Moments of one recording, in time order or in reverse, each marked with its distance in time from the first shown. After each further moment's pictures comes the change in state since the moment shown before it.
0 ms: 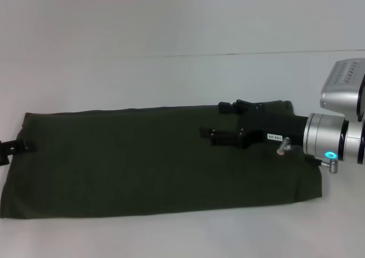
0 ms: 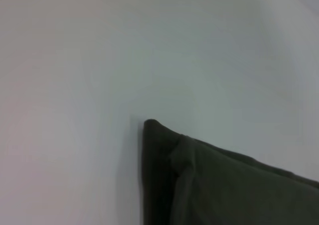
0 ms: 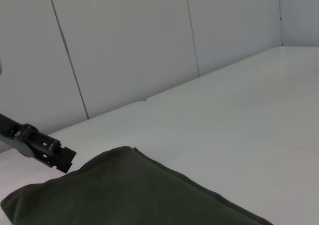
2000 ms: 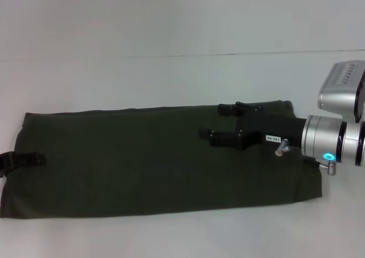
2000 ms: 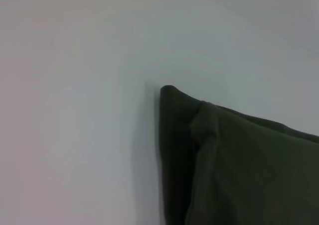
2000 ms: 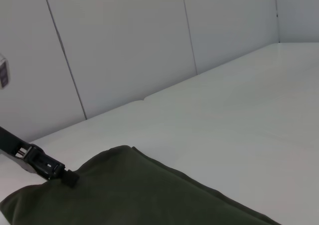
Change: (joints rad) left arm -0.024 -0.001 0.087 -0.055 0.088 -0.084 -0.046; right arm 0.002 0.000 0.008 0.019 0.000 0.013 0.001
